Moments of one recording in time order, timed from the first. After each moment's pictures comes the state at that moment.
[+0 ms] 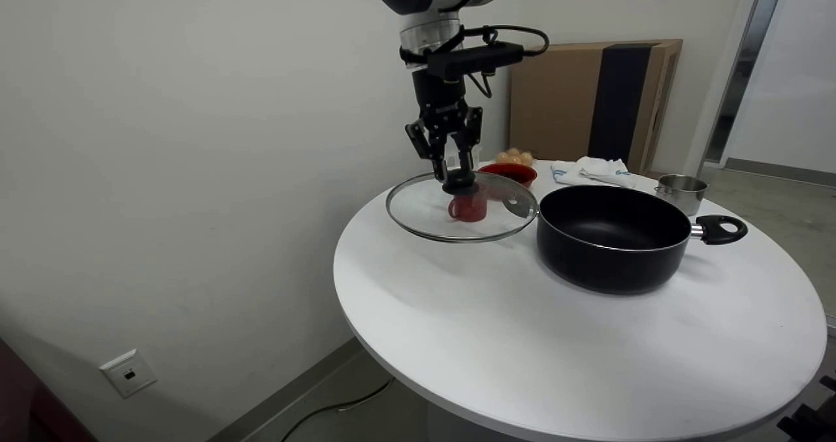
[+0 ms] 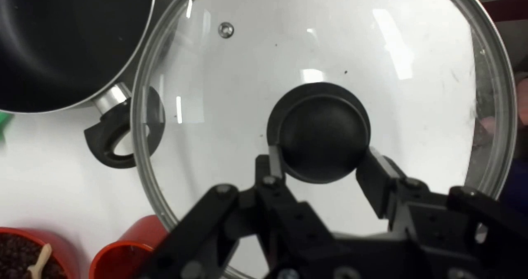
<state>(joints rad) 0.21 0.53 0.06 -1.55 -0.08 1.90 0.12</state>
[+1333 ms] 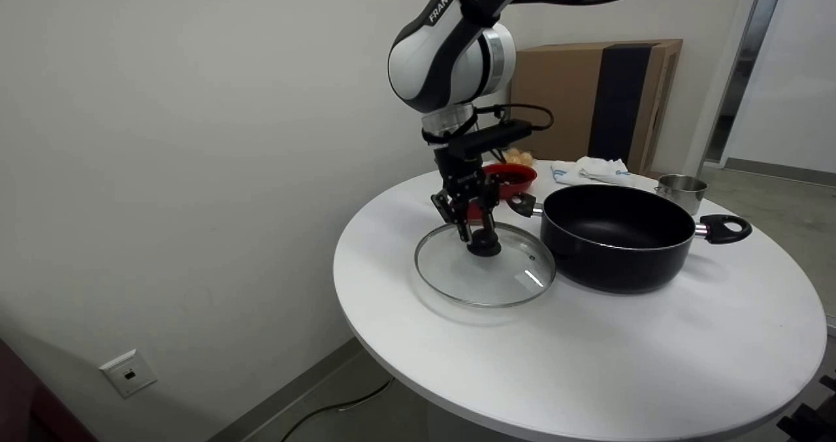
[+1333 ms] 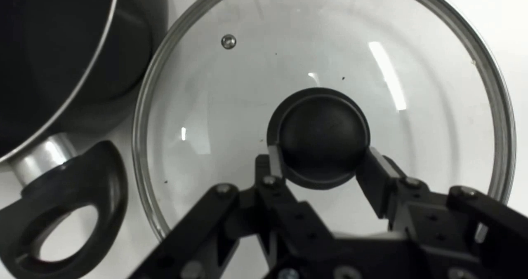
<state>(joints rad) 0.18 0.71 0.04 -1.55 -0.09 1.94 0.10</state>
